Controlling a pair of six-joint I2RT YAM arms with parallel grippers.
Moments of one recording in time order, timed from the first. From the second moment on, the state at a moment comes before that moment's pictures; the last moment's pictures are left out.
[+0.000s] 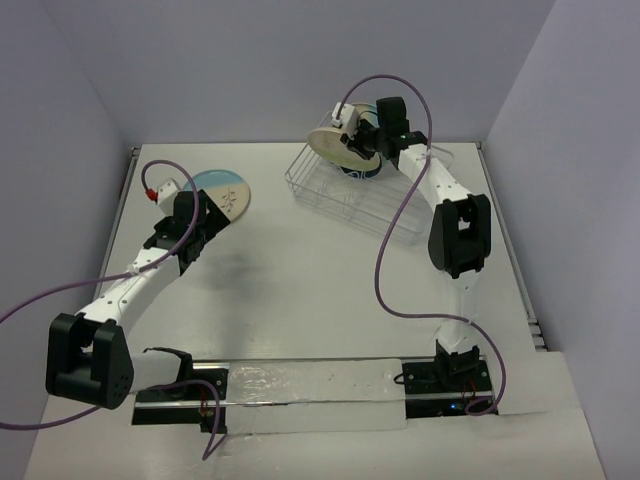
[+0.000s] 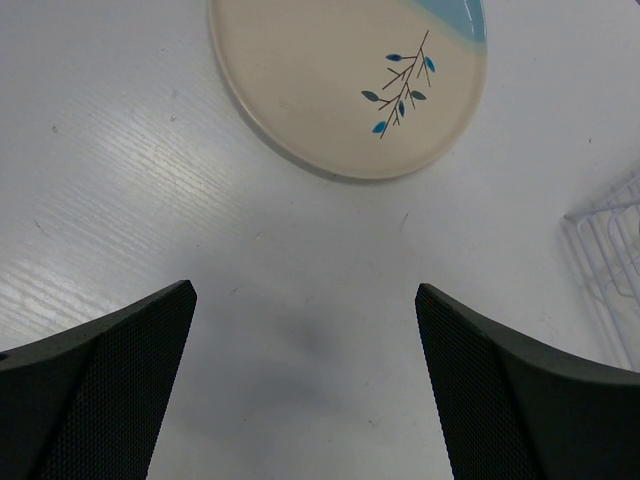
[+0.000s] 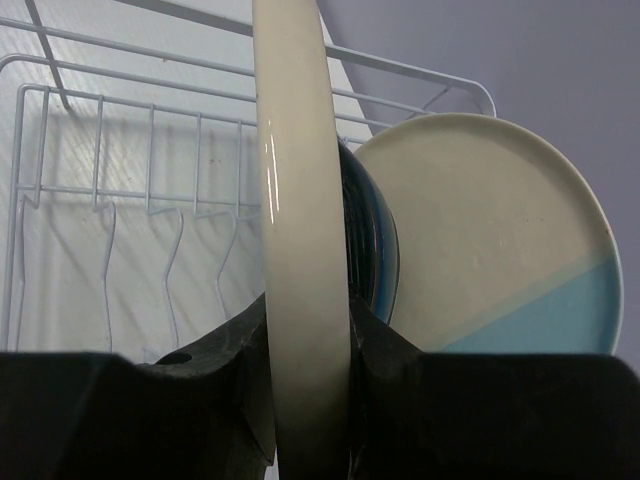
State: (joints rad) left arm -0.27 1.26 0.82 -0.28 -0.43 -0.76; right arm 0.25 2.14 1.94 -0.35 -0.45 -0.83
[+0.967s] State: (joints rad) left arm -0.27 1.28 0.84 -0.28 -0.41 -0.75; right arm 0.23 2.14 1.94 -0.24 -0.40 -0.87
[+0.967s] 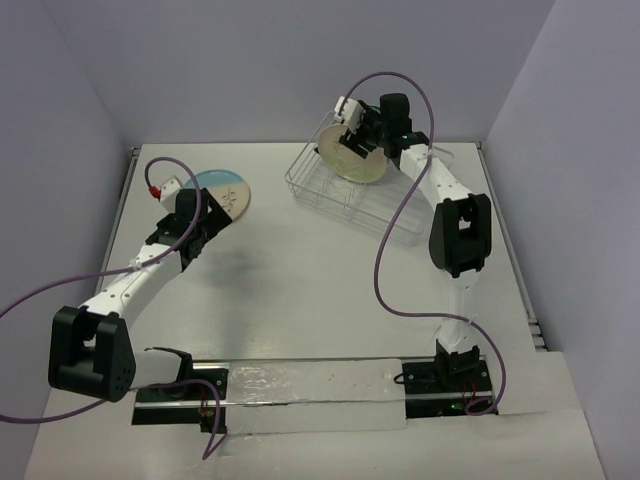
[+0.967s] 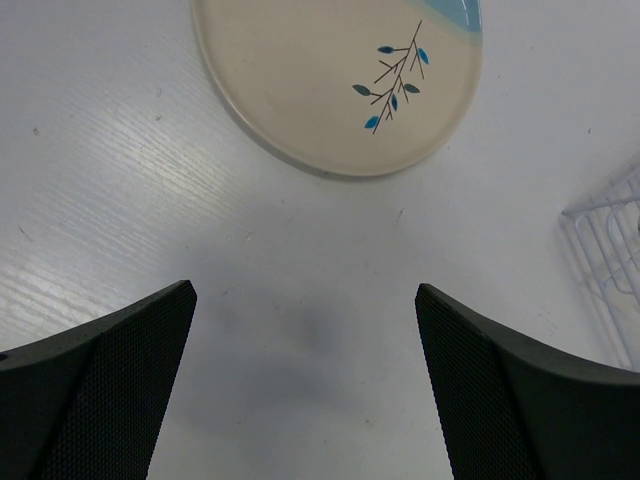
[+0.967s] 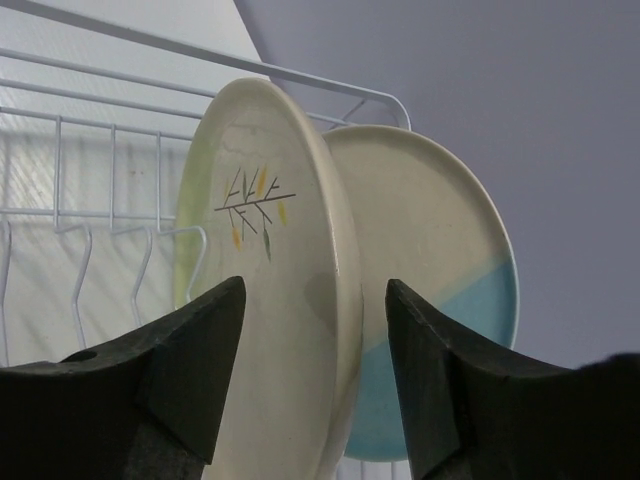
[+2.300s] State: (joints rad) left arm 0.09 1.86 1.37 -0.32 -0.20 -0.77; right arm 0.31 1.27 1.03 0.19 -0.18 0.15
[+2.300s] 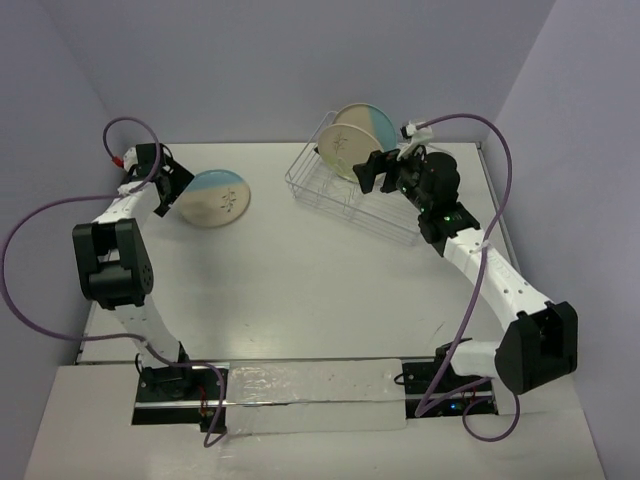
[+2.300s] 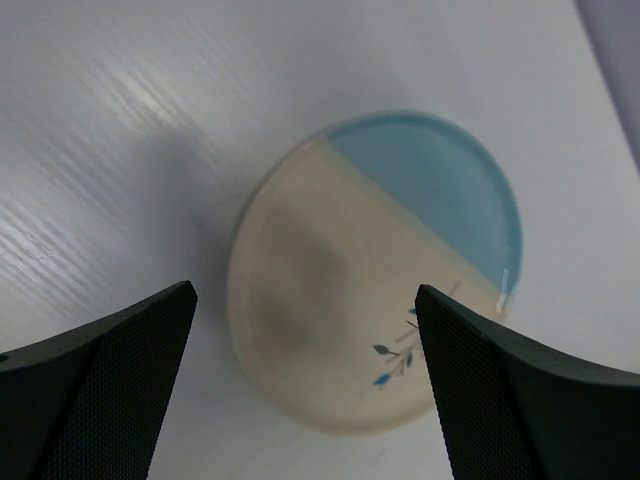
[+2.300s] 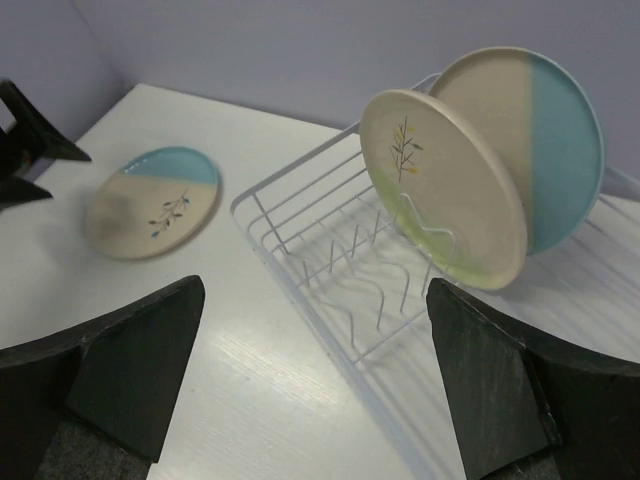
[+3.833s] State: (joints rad) left arm -0.21 1.80 1.08 -0.32 -0.42 -0.83; right arm 0.31 1.01 0.75 0.17 -0.06 0.35
